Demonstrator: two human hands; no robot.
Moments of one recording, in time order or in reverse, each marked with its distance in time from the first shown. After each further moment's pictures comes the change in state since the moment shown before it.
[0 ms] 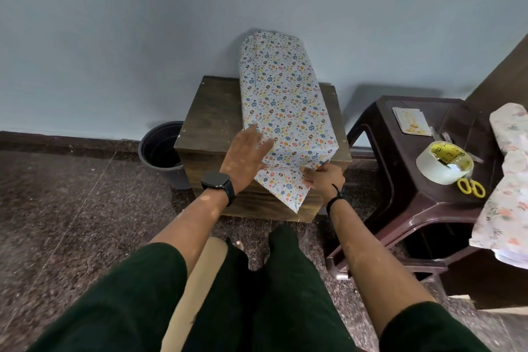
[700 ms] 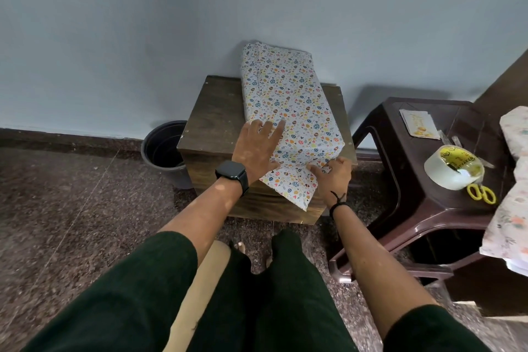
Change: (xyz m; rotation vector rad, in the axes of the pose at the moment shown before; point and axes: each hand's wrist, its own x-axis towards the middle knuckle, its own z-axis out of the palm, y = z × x) left_hand 0.032 0.008 -0.010 0.165 -0.149 -0.107; right_hand 0.003 0.000 -0.003 -0.402 0.148 -0.387
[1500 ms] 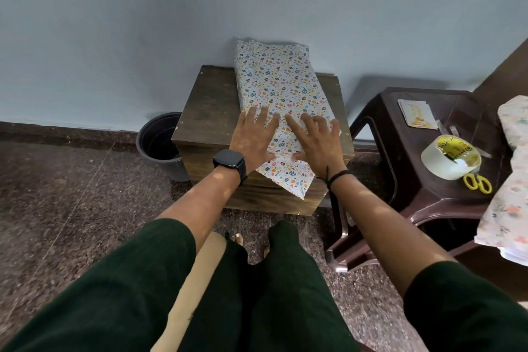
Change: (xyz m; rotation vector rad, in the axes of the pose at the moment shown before) left_hand 0.008 0.004 -0.002 0.016 -0.146 -0.046; right_hand 0.025 -0.042 -0.013 -1.018 -0.023 -0.857
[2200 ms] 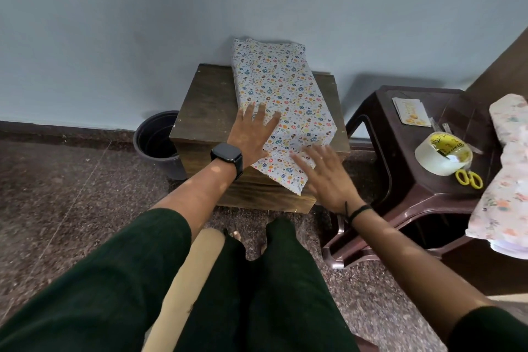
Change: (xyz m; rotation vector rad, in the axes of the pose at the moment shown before) left_hand 0.000 -0.004 -0.005 0.055 -0.048 0.069; right_hand -0.078 0.008 0.027 0.144 0.075 -0.238
